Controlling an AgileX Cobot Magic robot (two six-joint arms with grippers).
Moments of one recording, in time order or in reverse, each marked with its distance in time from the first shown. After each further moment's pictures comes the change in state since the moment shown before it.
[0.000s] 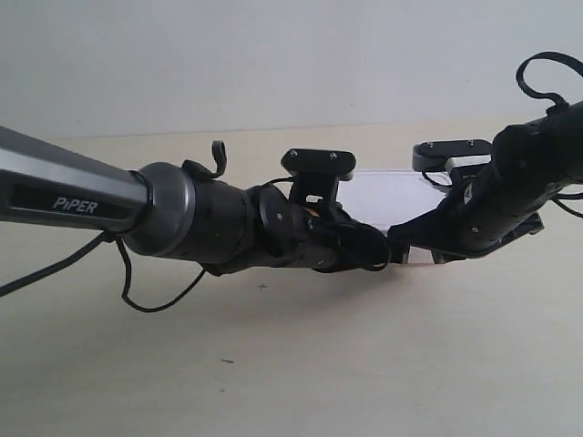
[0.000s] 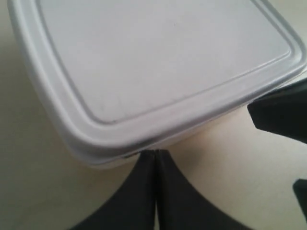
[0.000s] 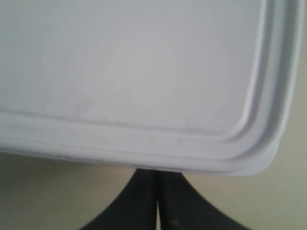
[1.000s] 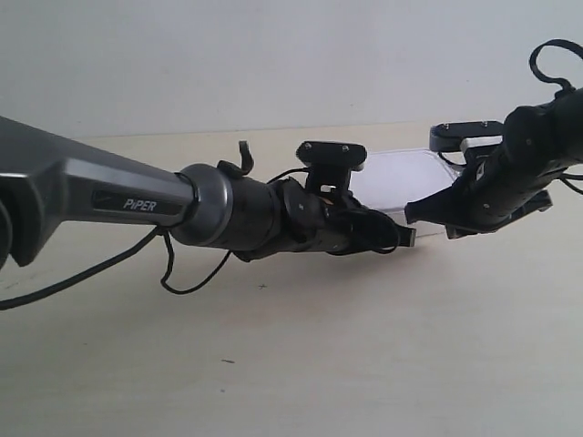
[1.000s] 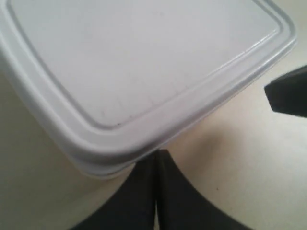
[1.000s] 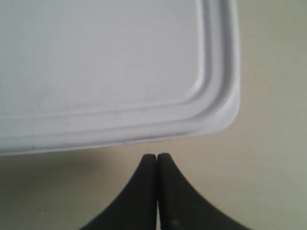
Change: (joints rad) left arm 0.031 0.145 -0.184 0.000 -0.006 0.037; right arm -0.099 0.097 -0.125 -0.001 -0.010 -0.077
